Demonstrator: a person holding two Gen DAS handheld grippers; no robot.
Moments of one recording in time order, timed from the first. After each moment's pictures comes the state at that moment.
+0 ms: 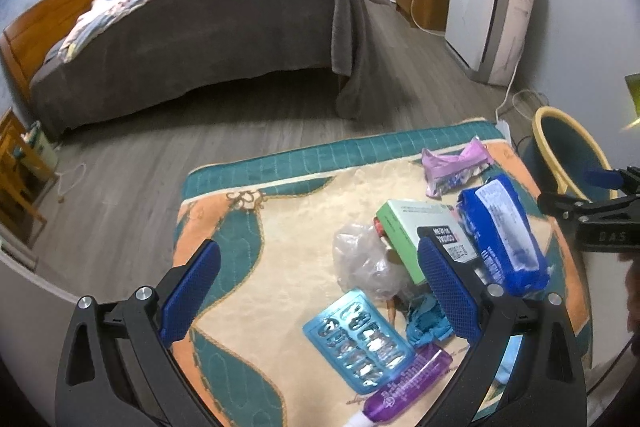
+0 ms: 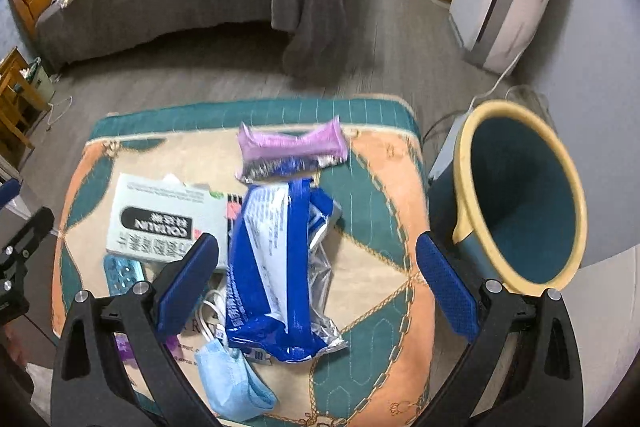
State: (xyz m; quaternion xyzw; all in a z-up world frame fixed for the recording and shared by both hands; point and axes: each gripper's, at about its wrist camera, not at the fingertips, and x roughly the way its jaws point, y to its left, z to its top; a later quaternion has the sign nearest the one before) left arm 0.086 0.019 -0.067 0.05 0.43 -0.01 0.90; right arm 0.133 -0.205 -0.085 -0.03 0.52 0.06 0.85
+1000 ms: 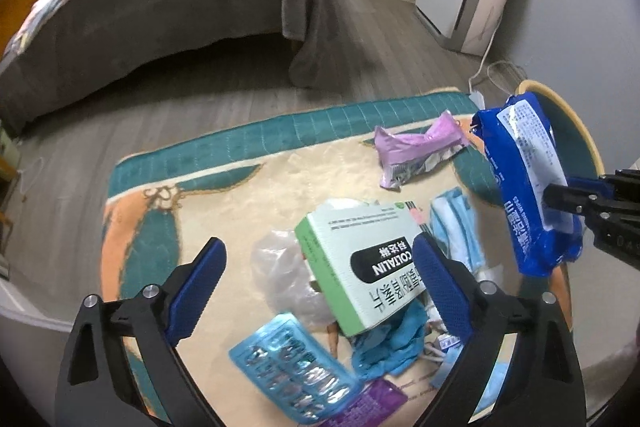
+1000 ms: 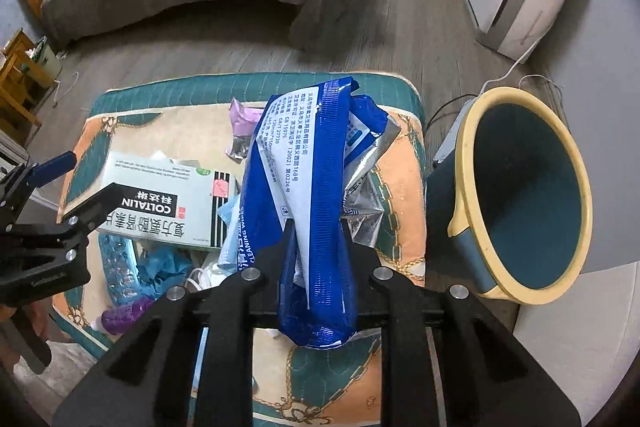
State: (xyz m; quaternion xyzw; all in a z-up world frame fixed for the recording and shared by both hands) left arm 0.134 -0.026 -0.109 0.04 0.49 -0.07 0.87; right arm 0.143 -0.221 -0.089 -0.04 0.56 0.08 0.82
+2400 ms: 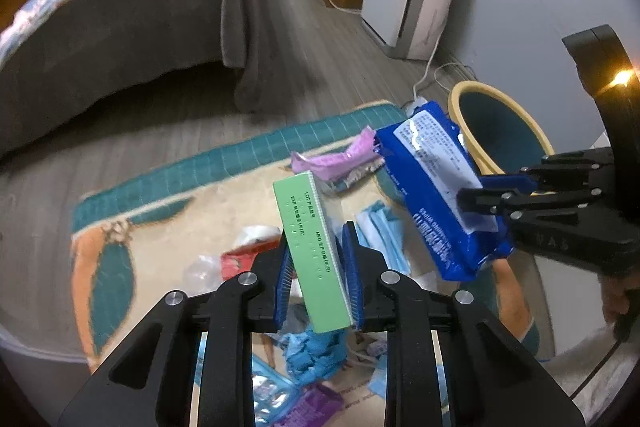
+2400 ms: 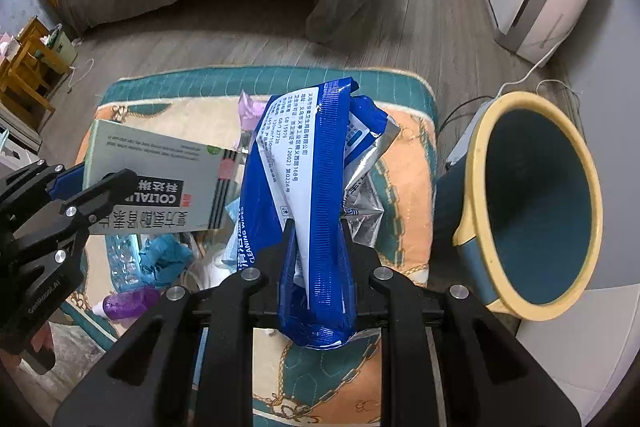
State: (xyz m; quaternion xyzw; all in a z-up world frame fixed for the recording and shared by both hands) left arm 0.121 -0.069 -0.083 0.05 0.46 -0.15 0.88; right arm 0.151 -0.228 -0.086 -0.04 0.56 0.12 0.82
